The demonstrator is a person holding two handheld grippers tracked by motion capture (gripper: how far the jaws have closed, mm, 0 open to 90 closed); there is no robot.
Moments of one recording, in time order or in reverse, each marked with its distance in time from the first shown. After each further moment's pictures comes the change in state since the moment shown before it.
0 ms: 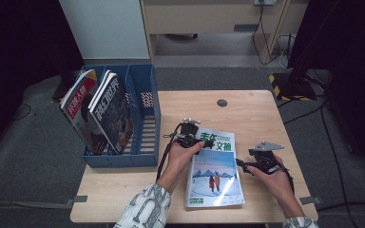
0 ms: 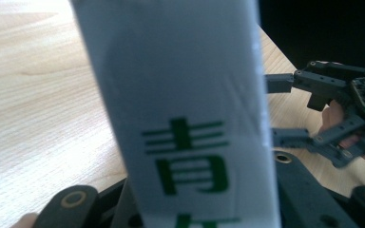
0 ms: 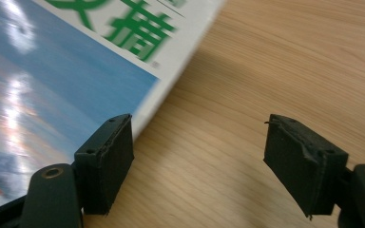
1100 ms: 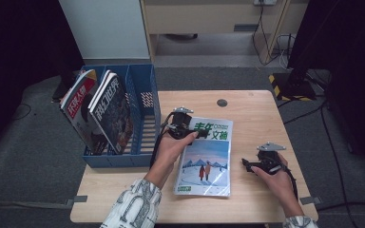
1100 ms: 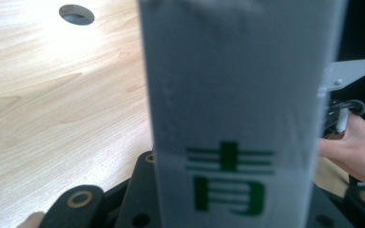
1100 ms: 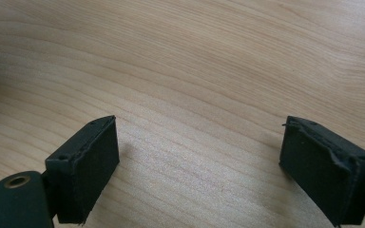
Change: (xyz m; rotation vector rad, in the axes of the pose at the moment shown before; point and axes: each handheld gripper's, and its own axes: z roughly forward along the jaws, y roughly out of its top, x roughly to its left) left arm -0.014 0.030 -0.053 -0.067 0.005 0.087; right arm -0.017 -0.015 0.009 0.052 -0.148 0.047
